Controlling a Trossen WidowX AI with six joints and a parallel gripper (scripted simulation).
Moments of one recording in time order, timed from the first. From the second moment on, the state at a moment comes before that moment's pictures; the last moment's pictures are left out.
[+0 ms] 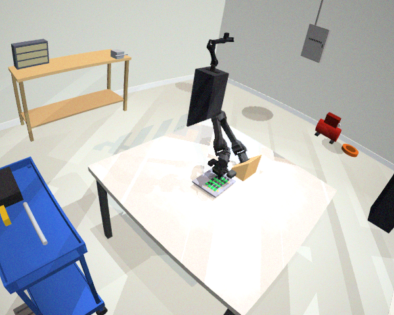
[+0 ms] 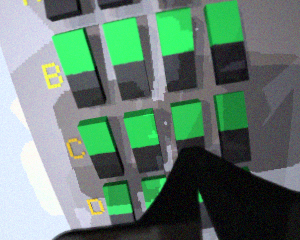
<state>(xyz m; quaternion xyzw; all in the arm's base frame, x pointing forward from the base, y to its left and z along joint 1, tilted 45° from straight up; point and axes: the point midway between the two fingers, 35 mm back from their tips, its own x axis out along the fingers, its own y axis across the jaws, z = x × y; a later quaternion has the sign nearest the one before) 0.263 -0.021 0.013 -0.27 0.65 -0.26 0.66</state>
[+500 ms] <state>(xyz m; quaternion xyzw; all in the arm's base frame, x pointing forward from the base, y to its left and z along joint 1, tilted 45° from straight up) 0.270 0.025 0.059 -0.27 0.66 -0.26 0.65</state>
